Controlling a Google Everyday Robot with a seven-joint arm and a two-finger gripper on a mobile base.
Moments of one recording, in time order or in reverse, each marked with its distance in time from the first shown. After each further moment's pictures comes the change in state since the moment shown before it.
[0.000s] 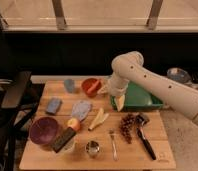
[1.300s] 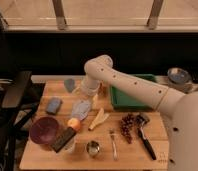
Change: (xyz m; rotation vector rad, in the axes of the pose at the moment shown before) arm -0.067 -0.124 0.071 0.090 -0.085 -0.218
